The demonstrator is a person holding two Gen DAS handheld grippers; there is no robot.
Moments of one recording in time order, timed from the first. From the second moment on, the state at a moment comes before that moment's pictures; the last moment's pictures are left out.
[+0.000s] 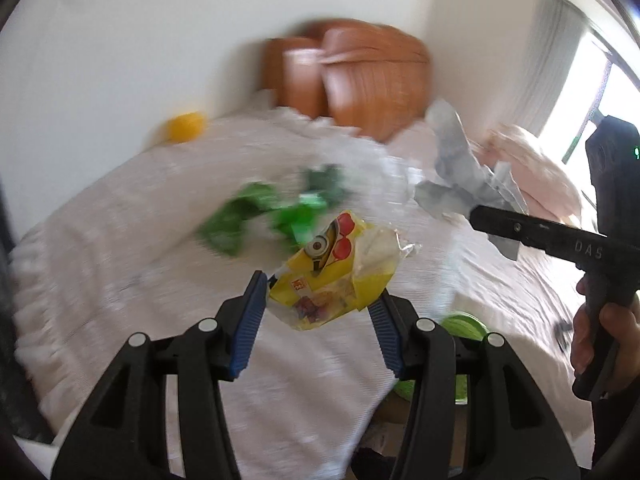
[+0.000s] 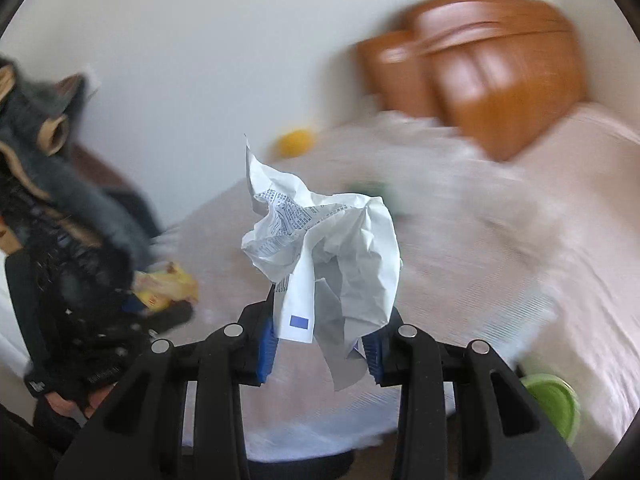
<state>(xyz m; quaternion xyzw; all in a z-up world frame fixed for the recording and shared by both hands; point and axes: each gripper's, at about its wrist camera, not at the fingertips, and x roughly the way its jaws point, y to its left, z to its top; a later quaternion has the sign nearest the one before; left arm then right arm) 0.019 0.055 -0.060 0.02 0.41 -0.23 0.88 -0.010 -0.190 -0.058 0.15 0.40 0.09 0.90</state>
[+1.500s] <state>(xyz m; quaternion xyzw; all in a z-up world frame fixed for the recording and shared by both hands) -0.075 -0.314 -0.169 0.16 0.52 -0.44 0.71 -0.216 -0.445 -0.153 0.25 0.46 -0.16 0.84</state>
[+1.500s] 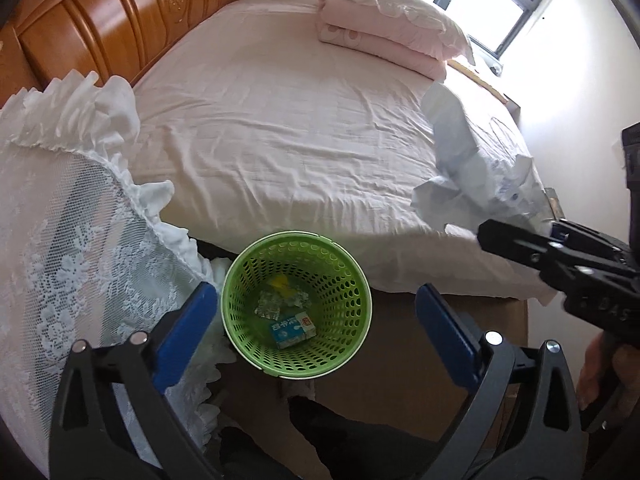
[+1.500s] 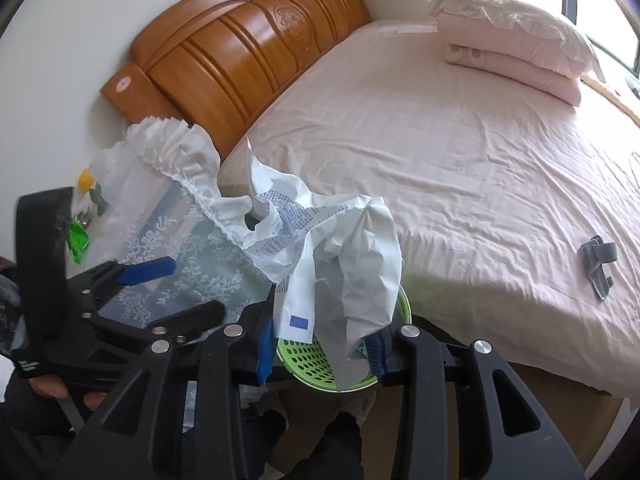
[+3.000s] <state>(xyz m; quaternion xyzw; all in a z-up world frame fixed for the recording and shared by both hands) 0.006 -0.095 -0.078 0.08 0.45 -0.30 0.84 -0.092 -0.315 -0.113 0.21 0.45 -0.13 0.86</state>
